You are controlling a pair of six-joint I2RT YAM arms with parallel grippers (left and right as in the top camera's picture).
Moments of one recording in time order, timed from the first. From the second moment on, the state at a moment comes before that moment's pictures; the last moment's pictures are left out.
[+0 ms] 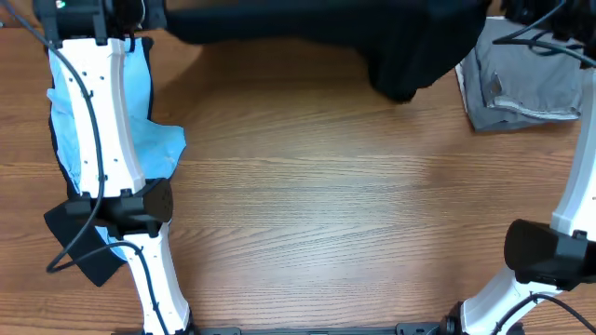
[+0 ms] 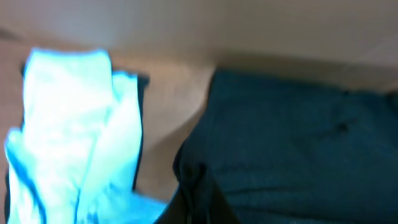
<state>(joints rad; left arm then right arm) 0.06 2.31 2.90 -1.47 0.00 -0.13 -0.19 1.92 2.38 -1.17 -0.34 0.12</state>
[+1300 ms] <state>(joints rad) 0.08 1.89 1.97 -1.69 -0.01 -0.20 -0.22 1.29 1.39 -1.44 -0.23 0.22</state>
